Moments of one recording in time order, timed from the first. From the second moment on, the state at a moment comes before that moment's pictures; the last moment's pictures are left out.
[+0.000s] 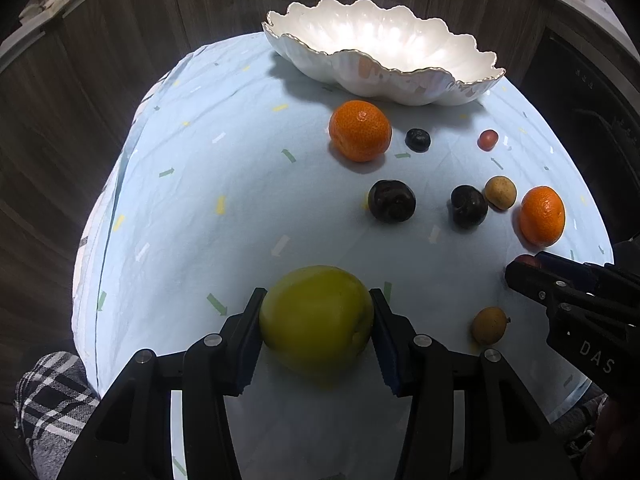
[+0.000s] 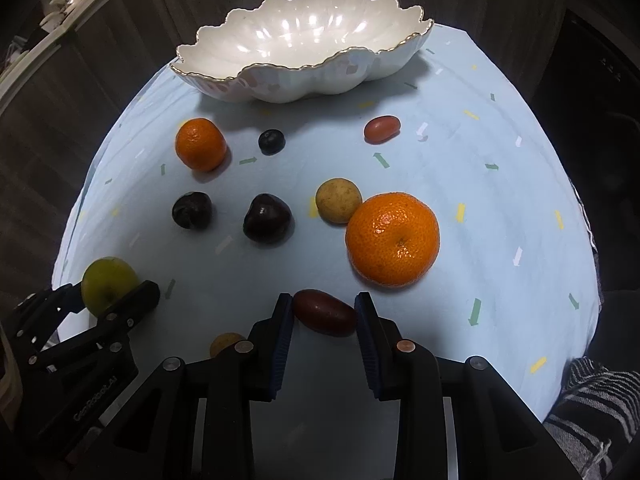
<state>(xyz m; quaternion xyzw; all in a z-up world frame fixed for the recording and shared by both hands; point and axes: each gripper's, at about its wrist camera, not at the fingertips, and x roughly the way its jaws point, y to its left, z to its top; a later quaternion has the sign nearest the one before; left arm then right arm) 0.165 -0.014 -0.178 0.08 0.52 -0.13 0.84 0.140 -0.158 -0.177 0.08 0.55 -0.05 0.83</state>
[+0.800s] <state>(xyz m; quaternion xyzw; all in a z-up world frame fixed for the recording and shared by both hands) 0.151 -0.011 -0.131 0.08 0.47 -0.13 0.87 0.120 -0.158 -0.123 0.07 0.48 -0.04 0.87</state>
